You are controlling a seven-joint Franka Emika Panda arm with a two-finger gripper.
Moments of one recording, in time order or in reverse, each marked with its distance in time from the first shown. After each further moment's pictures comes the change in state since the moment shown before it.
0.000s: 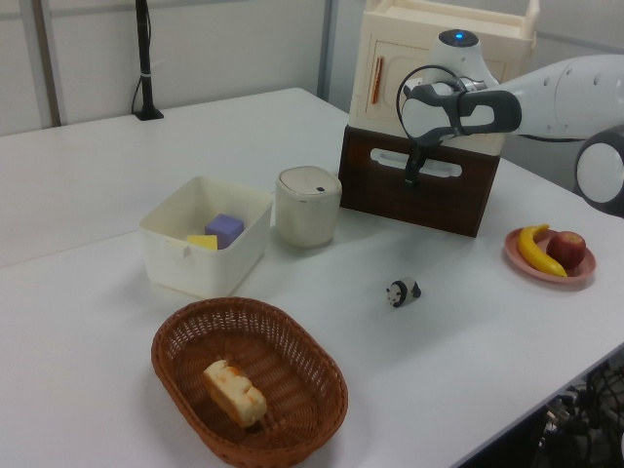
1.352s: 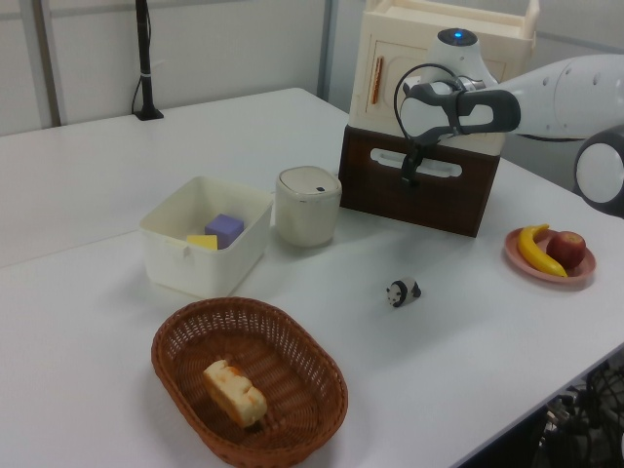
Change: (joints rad) arm 0.002 0.001 0.004 0.005 0.000 0.006 0.043
